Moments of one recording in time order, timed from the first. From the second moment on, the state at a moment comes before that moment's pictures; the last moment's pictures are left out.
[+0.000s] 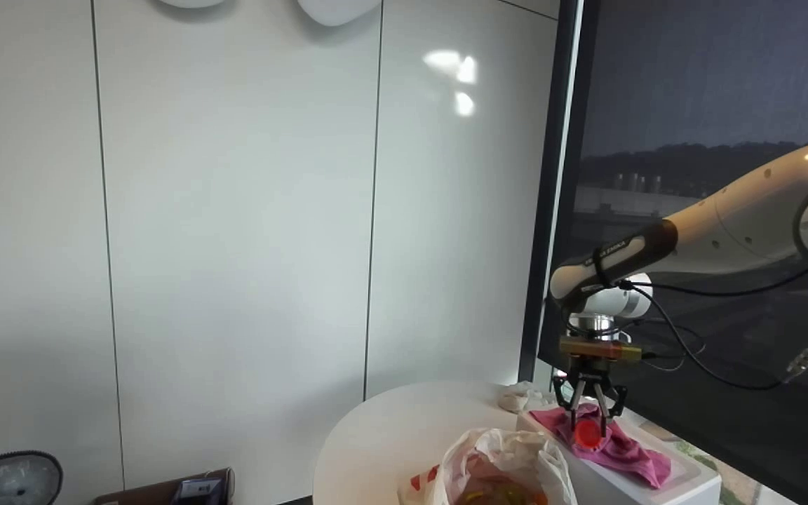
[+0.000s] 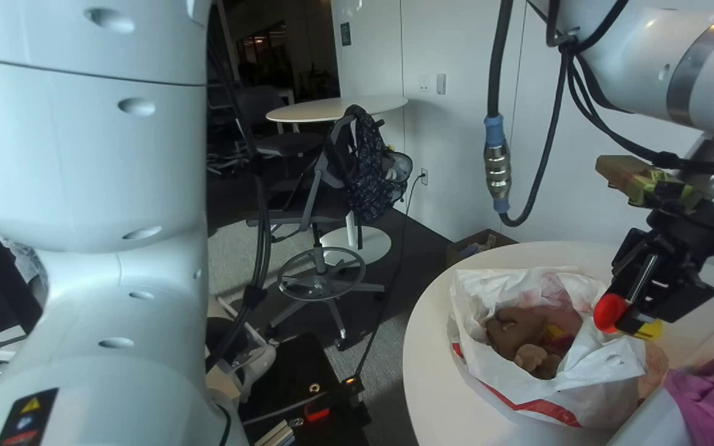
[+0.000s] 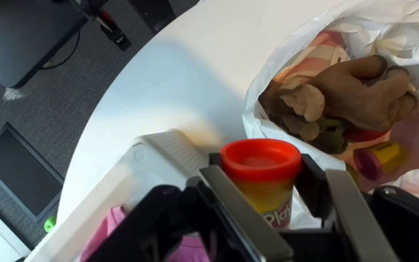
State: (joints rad) arm -0.06 0.26 -0.10 -1.90 0.11 1.85 0.52
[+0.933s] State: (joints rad) arm 0.06 0.48 -0.07 -1.97 0.12 2.35 0.57
